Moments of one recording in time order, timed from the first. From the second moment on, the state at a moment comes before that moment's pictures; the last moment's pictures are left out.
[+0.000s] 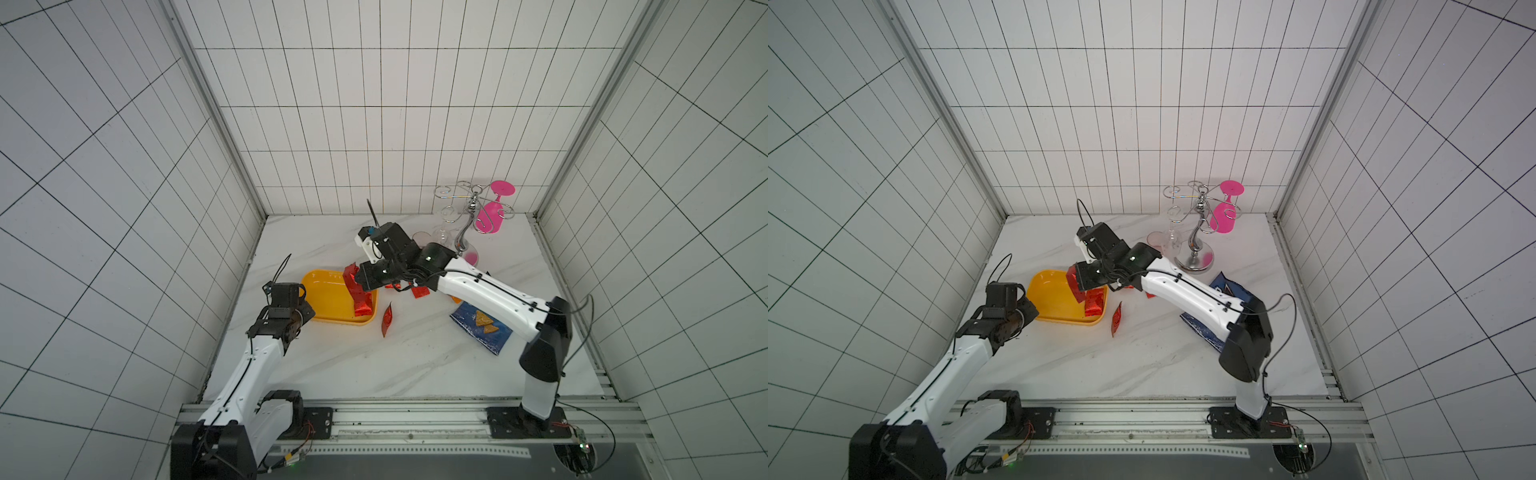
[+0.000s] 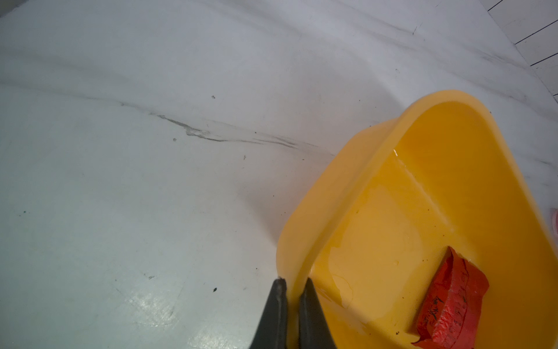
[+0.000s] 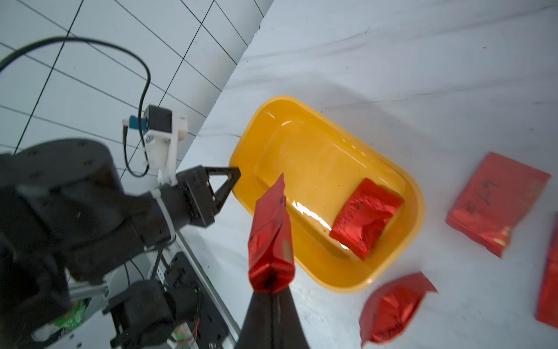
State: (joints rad) left arm 0.00 0.99 0.56 -0.48 -0.10 -0.70; right arm 1.02 1.75 1.72 -0.69 -0.19 0.48
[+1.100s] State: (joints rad) left arm 0.00 0.99 0.56 -0.48 -0.12 -0.71; right arm 0.72 1.64 0.84 -0.18 -0.36 0.65
